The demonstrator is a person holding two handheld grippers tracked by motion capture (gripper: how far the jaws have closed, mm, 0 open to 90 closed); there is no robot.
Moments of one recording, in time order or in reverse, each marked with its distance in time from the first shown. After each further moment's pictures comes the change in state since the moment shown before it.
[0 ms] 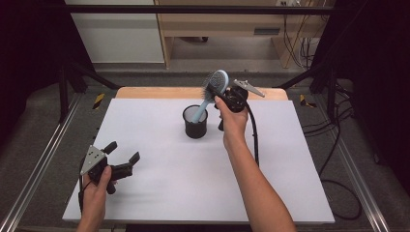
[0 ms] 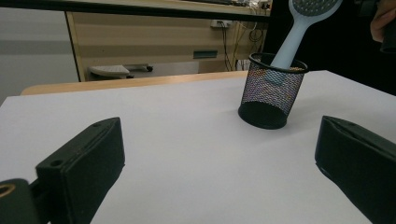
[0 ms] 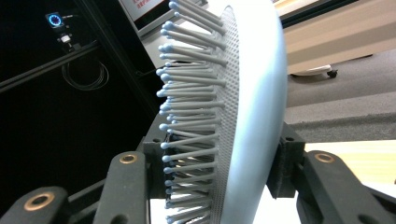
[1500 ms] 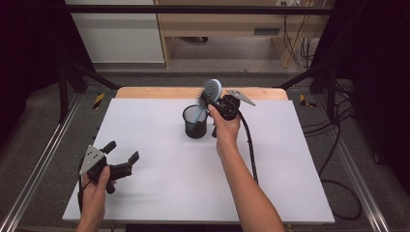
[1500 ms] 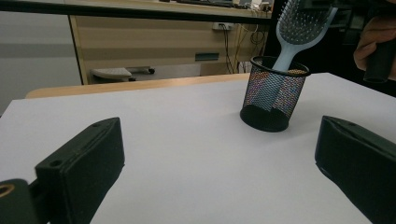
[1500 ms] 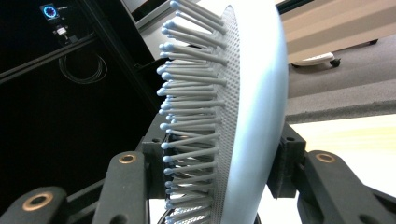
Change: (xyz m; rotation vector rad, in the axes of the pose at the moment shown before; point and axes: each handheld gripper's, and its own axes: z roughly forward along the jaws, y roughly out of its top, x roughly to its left) left arm 0.001 0.002 -0.001 -0.013 0.008 0.003; right arm 0.001 -0.036 0.013 0.017 -0.001 0.022
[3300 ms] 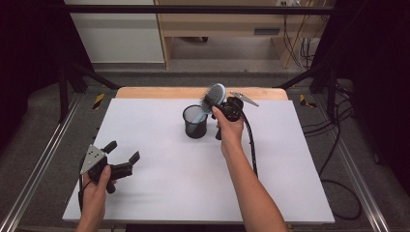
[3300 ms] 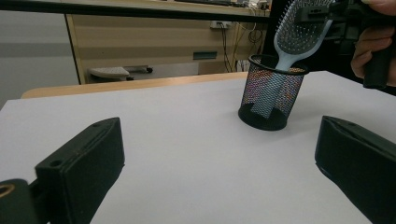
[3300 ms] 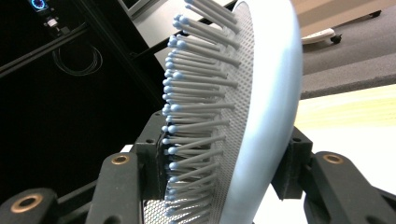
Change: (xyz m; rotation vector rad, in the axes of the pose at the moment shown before) left arm 0.000 0.000 0.002 0.009 -0.011 0.007; right arm -0.020 -0.006 0.000 0.066 -0.006 0.054
